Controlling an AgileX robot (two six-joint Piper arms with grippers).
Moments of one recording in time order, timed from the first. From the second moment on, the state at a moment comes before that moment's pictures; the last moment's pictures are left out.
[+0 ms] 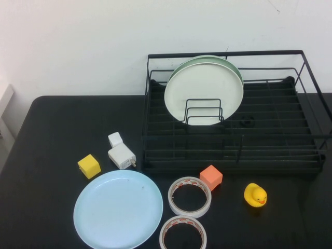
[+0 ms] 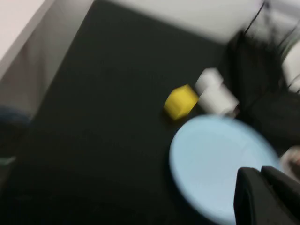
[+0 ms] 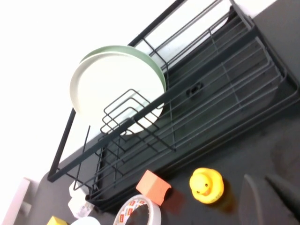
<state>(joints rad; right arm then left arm) 0.01 -0.01 0.03 0.53 0.35 0.22 -0.15 0.26 -0.55 0.11 0.85 -0.53</state>
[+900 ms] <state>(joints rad) 0.01 -0.01 0.03 0.57 0.40 0.19 -0.15 1.40 -0.87 -0.21 0.88 -0.06</state>
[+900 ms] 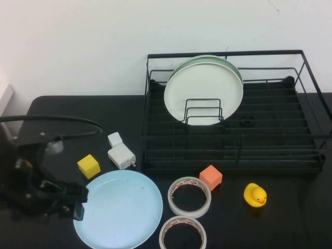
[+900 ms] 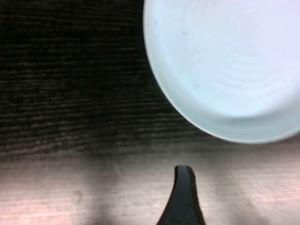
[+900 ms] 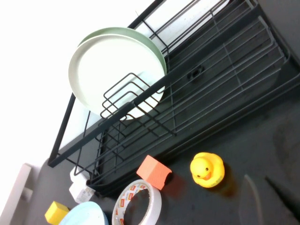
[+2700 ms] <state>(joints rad) 0.01 -0.01 0.03 0.56 0.40 0.14 -0.12 1.89 -0.90 -0.28 0.43 -0.03</state>
